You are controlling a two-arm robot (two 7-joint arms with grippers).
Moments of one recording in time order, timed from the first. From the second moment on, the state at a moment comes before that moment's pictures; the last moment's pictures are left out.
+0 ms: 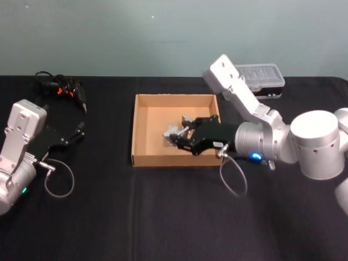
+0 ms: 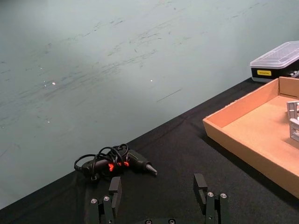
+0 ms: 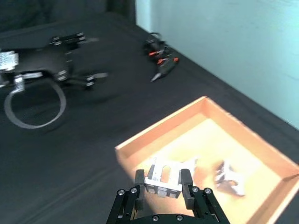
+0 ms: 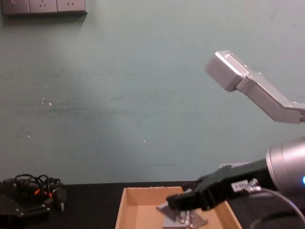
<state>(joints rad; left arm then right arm) -0.20 0.60 0.45 -1.41 -0.25 -0.12 0.03 0.48 0.42 -0.56 -1.54 0.27 0.53 0.49</state>
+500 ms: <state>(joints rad) -0.20 0.60 0.45 -1.41 -0.25 -0.12 0.03 0.63 0.32 -0.56 -1.24 0.24 0.45 0.48</state>
